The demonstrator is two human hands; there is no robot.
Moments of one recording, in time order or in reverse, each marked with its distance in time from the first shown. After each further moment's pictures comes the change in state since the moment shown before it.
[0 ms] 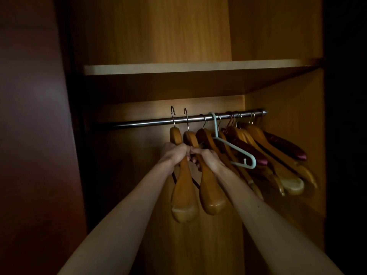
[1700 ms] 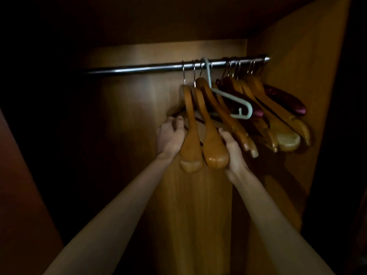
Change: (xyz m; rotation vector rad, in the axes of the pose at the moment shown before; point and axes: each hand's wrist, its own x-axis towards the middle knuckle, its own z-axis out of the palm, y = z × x) left_hand -0.015 -0.077 0.081 0.188 0.244 0.191; right_hand -0.087 0.086 -0.073 0.342 0.110 0.023
